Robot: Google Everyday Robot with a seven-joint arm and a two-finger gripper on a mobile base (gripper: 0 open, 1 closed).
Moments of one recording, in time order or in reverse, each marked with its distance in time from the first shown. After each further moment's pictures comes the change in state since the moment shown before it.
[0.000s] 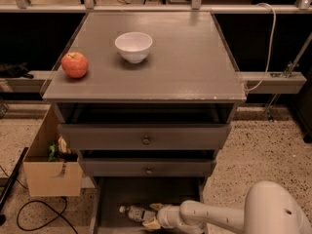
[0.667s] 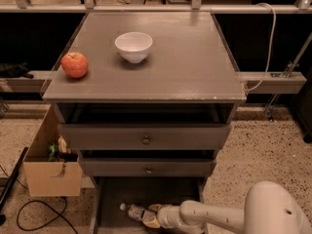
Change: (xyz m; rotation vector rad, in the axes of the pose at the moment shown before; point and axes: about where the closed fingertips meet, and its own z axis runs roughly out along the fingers) arm 0.000 0.000 0.000 0.000 0.000 0.000
